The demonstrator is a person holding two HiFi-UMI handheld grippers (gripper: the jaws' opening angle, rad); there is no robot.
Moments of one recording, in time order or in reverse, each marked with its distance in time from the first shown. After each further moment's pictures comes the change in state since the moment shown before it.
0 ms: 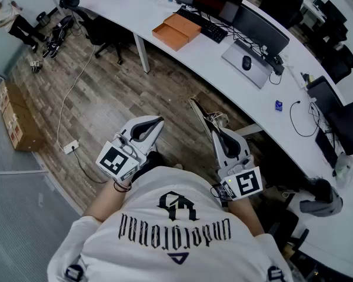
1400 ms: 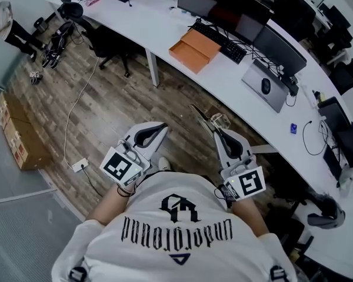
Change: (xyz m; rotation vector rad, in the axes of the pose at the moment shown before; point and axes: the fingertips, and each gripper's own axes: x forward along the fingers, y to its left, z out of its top) left arm -0.007 0.208 0.004 -0.026 -0.013 -0.032; right arm 0.219 -0.002 0.013 -0.005 0.025 0.006
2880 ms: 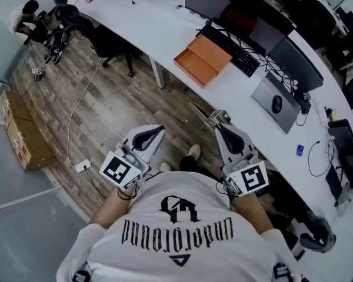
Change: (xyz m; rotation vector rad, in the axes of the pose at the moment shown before) left arm 0.083 0.124 -0.024 -0.058 0.067 0.089; right arm 0.132 -0.110 -0.023 0.053 0.037 0.083
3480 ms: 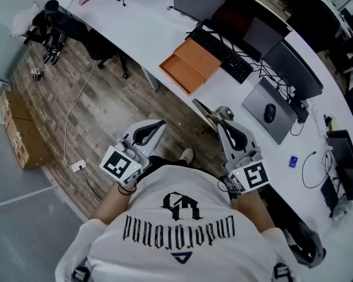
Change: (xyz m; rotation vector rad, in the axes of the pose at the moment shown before) left arm 0.123 0.003 0.002 -0.004 0.014 0.019; right arm -0.007 -0.126 -0.010 0.011 -0.001 0.013
